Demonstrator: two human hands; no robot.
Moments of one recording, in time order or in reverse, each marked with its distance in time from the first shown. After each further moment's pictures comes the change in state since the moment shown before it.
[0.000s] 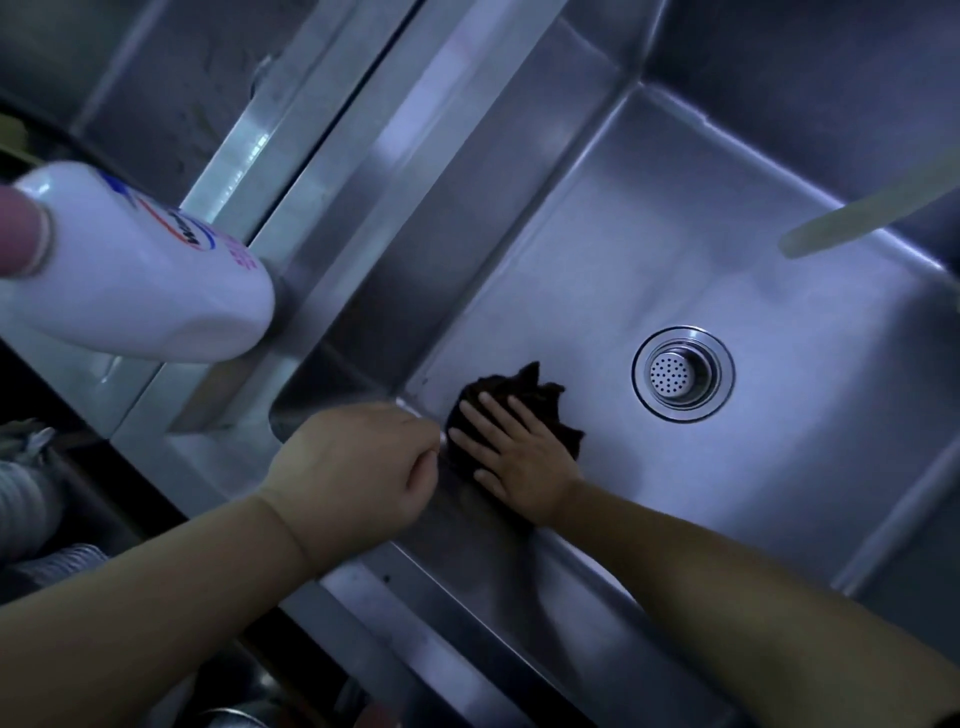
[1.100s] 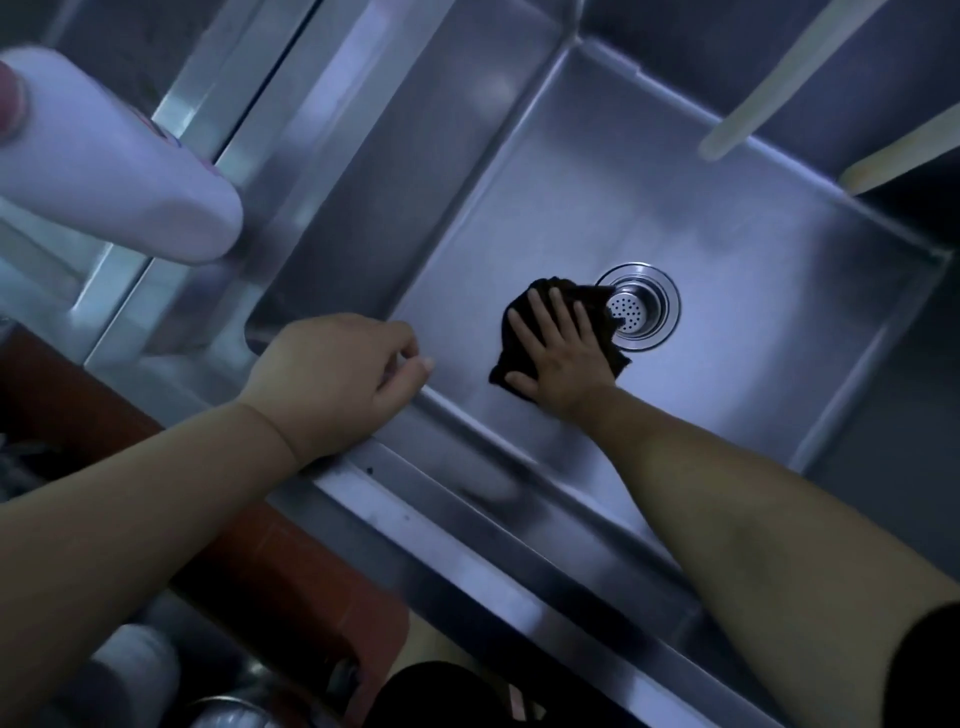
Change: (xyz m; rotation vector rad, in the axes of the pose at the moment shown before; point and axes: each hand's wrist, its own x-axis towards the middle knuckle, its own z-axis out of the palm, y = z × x) left_hand -0.011 0.004 0.006 -0.125 0.205 0.063; right_hand -0.040 0.051 -0.016 0.040 -0.072 0.461
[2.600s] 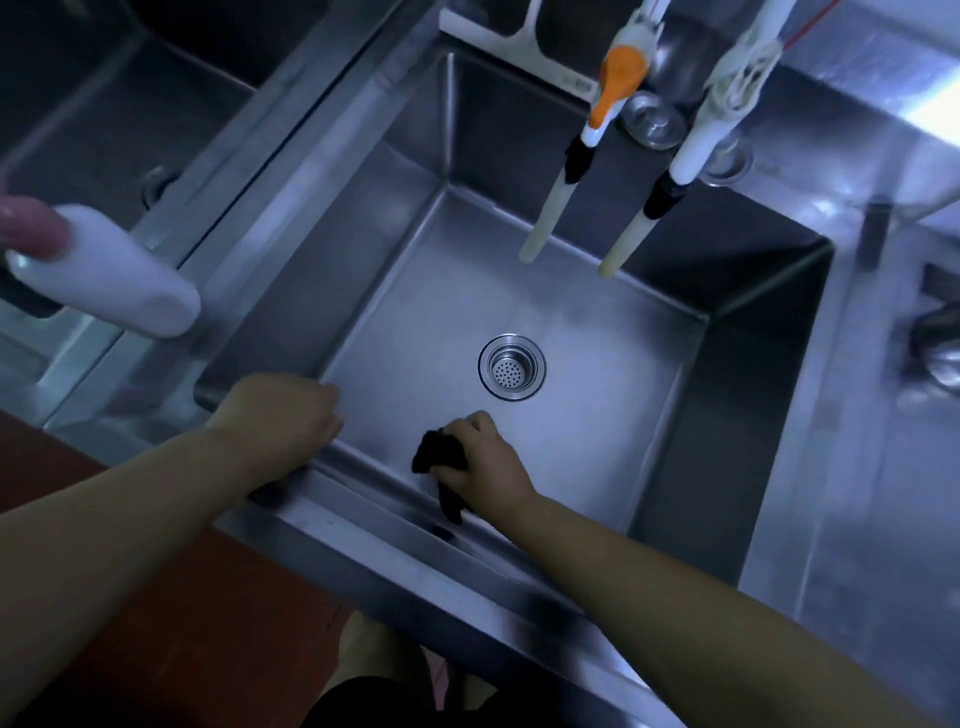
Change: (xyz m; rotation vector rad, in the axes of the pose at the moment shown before) left_hand -0.005 0.023 -0.014 0.370 -0.105 0.130; right_hand -0.129 -0.044 -0.089 0.826 0.136 0.209
